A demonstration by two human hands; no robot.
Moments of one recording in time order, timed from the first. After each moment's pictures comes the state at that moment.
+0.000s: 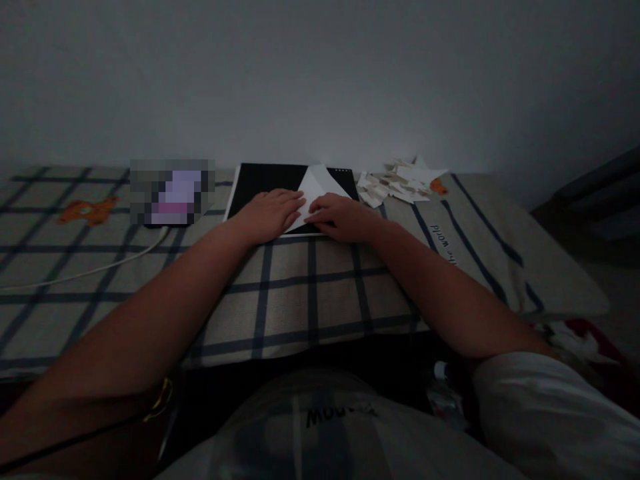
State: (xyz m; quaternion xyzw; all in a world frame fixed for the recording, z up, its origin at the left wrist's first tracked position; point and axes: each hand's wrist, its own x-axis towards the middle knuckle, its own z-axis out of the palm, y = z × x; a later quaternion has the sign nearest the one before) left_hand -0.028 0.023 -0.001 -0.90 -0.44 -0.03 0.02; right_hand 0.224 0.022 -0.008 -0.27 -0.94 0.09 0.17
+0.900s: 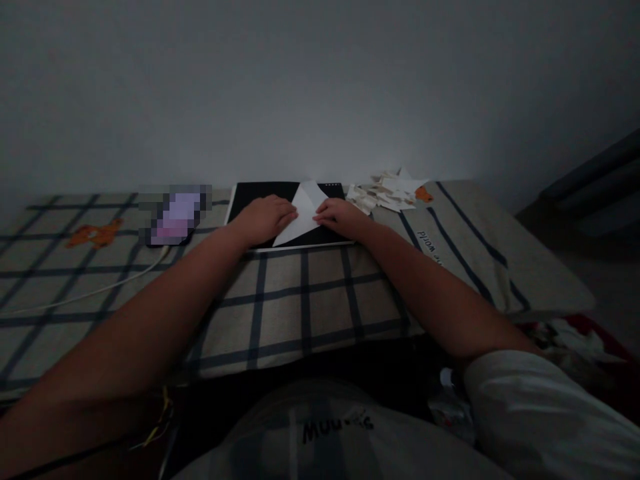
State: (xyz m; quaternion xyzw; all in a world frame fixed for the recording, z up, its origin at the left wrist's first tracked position) left_hand -0.019 0.046 0.013 -0.91 -0.42 -0.02 0.06; right_hand 0.242 0.062 -0.025 -0.35 -0.91 0.11 0.21
